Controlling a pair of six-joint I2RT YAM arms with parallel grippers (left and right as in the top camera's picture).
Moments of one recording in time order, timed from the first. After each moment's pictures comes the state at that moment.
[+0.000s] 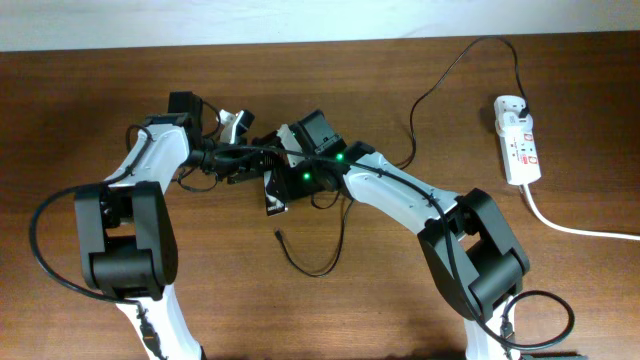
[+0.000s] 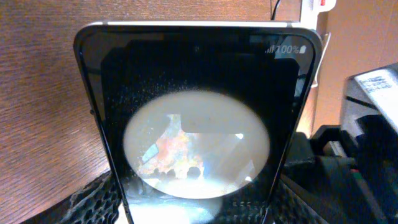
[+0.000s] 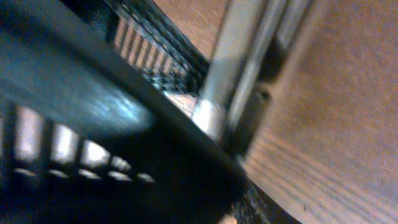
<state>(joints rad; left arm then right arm) 0.02 2.09 1.47 -0.86 0.91 0.09 0.63 2.07 1.47 -0.41 -0.45 0.34</state>
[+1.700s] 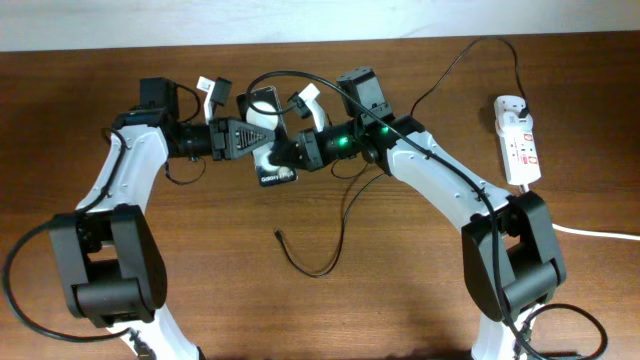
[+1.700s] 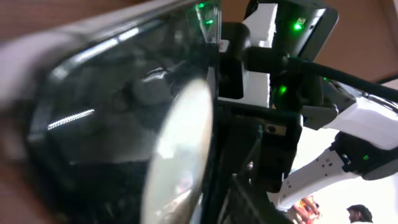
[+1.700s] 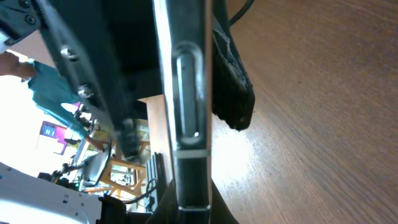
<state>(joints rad) 0.07 1.95 1.47 -0.82 1.47 0.36 0.46 1.98 1.48 -0.27 -1.08 0.31</state>
